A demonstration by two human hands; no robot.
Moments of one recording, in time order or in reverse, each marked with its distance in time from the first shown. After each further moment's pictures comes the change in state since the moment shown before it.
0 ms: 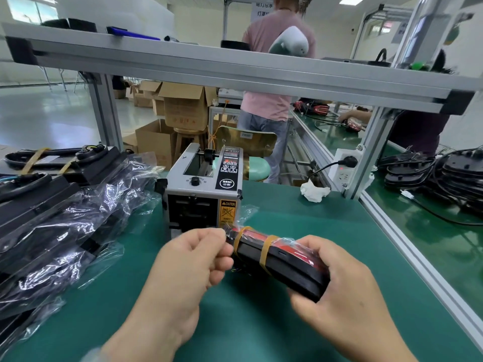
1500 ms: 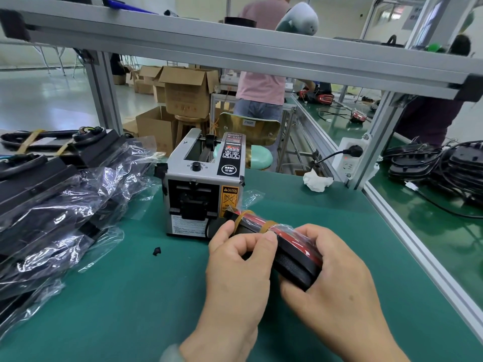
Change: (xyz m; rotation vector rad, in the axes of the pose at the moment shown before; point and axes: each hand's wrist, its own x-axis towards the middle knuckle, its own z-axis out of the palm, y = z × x) left_hand -0.014 -0.036 0.049 0.121 0.068 0.164; right_hand -0.003 -0.009 0.014 -0.035 0.086 0.043
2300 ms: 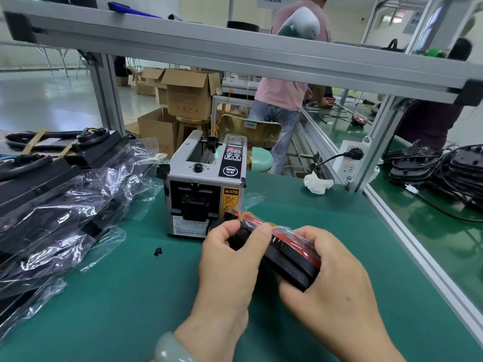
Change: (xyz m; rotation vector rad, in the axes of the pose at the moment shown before) left_hand 0.016 -0.005 -0.002 -0.222 0.043 -0.103; right_hand 0.000 0.000 0.002 -0.004 -0.018 0.007
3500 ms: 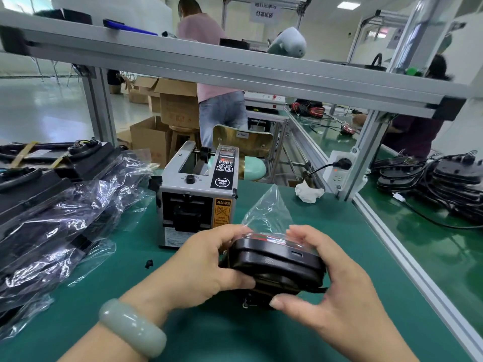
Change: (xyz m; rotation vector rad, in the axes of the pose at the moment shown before) left_hand 0.046 0.029 -0.048 0.711 -0.724 0.396; right_hand 0.007 0.015 -0.020 0.288 -0.105 -0.136
